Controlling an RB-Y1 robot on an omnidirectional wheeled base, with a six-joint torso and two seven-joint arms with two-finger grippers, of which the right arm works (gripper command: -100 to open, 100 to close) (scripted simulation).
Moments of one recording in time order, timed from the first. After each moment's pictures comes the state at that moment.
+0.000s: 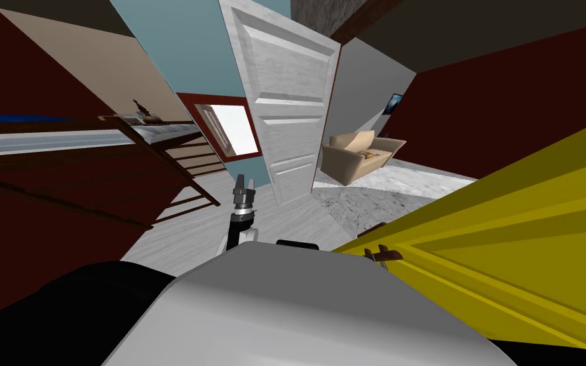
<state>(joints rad) 0.57 -0.50 0.41 -0.97 -0.80 -1.23 -1.55</state>
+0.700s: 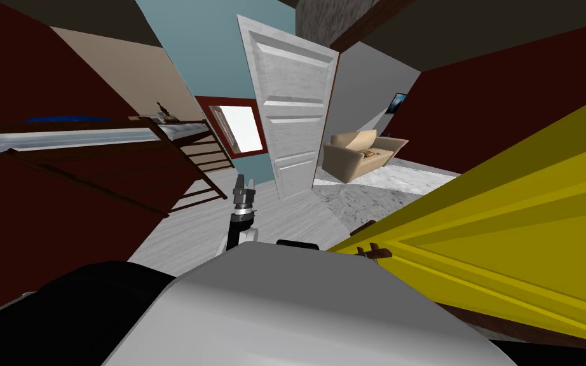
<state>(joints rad) 0.57 -0.52 0.49 -0.97 -0.72 -1.27 -1.56</state>
